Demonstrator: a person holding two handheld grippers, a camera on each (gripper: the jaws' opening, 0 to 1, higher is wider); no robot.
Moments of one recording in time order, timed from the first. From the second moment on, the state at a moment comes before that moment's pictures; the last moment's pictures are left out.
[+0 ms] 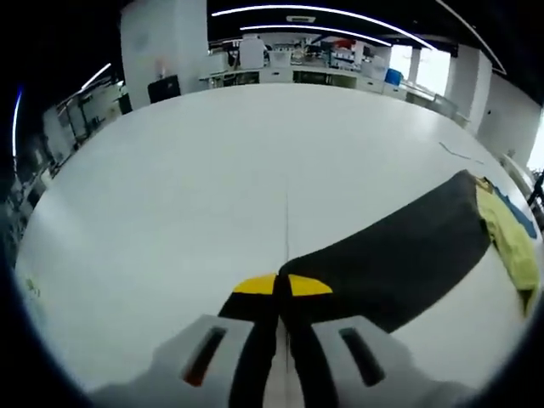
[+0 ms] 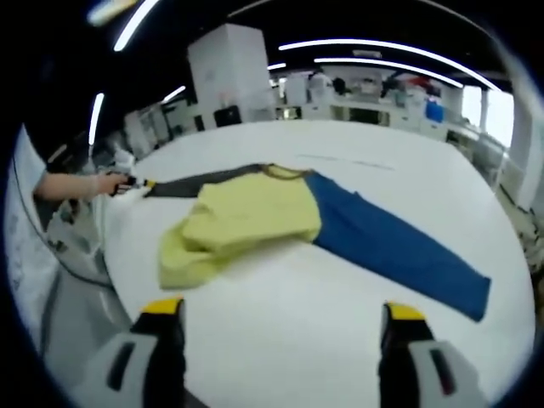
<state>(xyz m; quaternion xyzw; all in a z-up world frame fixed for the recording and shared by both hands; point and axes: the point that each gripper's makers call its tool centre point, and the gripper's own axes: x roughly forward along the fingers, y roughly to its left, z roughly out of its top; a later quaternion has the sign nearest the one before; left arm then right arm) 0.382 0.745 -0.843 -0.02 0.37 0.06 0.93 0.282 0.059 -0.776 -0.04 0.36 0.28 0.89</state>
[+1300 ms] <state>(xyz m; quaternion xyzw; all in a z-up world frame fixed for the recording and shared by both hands) 0.344 0.583 -0.762 0.02 0.28 -0.23 0.93 0.275 0.066 -0.773 -0.03 0.34 0.30 0.89</state>
